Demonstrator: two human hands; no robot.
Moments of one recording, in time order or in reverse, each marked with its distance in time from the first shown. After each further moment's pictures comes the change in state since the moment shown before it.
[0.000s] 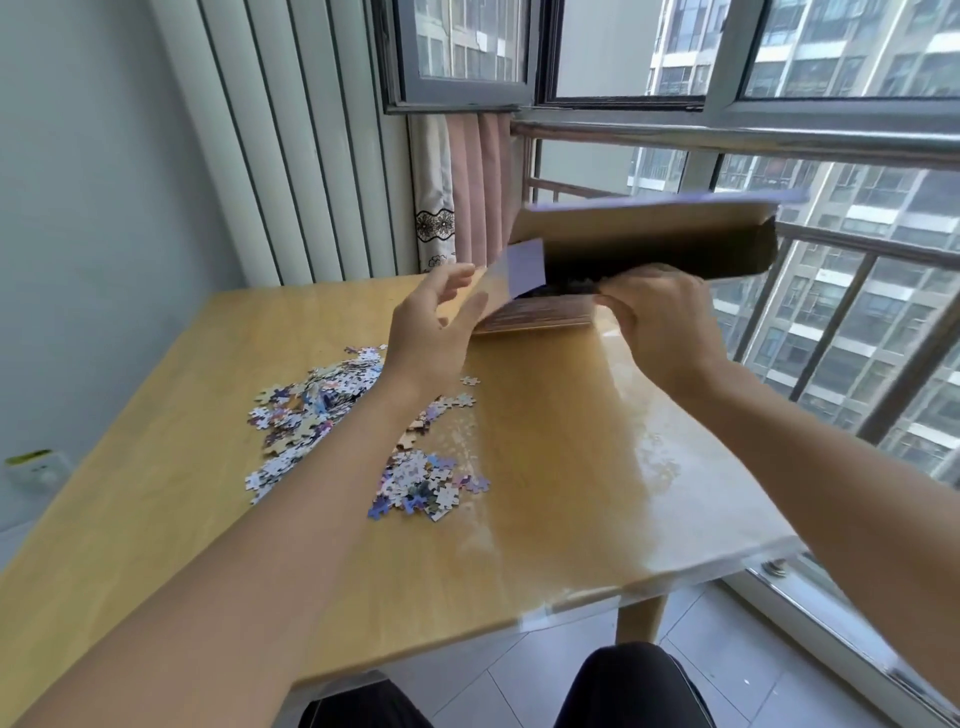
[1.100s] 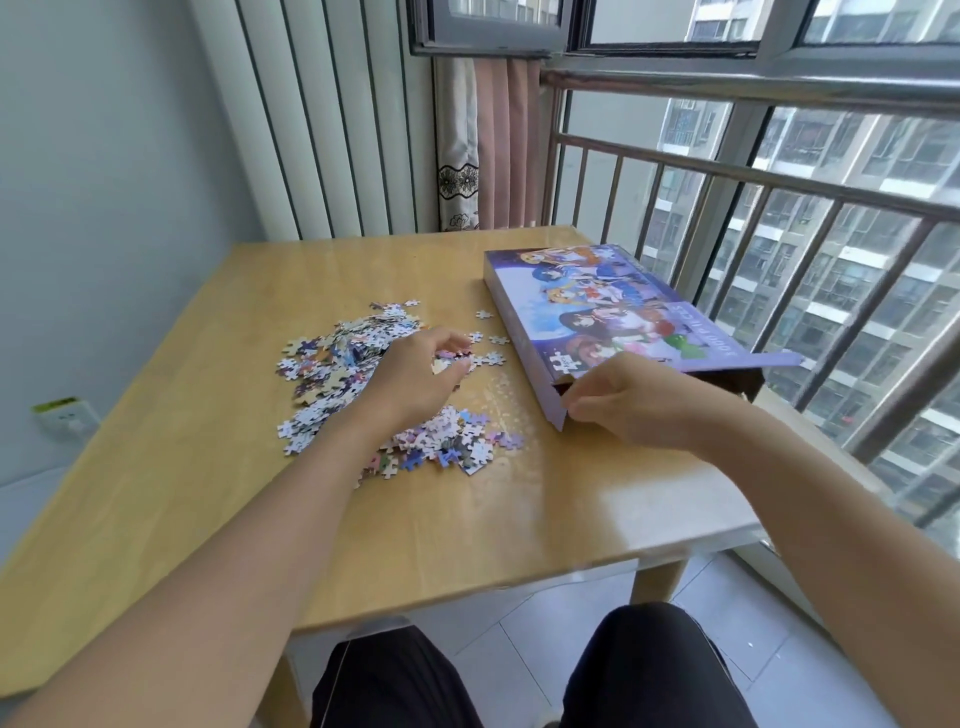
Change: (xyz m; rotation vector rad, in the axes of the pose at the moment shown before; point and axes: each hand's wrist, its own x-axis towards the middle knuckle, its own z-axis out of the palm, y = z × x) left_hand -0.052 -0.076 -0.044 0.370 -0.301 -0.160; right_hand -0.049 -0.082 0.000 0.489 -0.886 0.418
